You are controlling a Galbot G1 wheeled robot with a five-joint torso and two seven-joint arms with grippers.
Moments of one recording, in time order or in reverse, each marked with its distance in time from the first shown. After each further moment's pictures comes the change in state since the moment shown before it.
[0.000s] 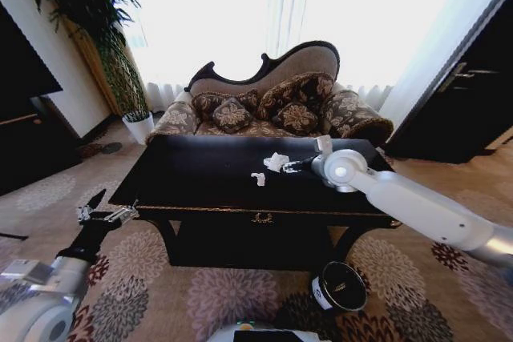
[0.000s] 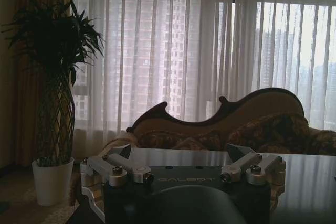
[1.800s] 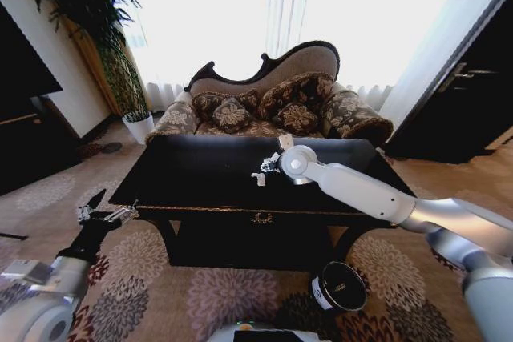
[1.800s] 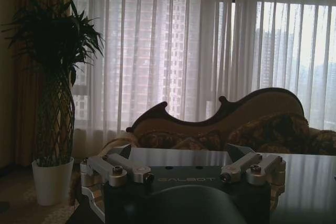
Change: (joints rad) left arm 0.000 0.000 0.000 0.000 0.000 0.000 0.000; right arm 0.040 0.252 -0.094 -0.159 0.005 -0.012 0.227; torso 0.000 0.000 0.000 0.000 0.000
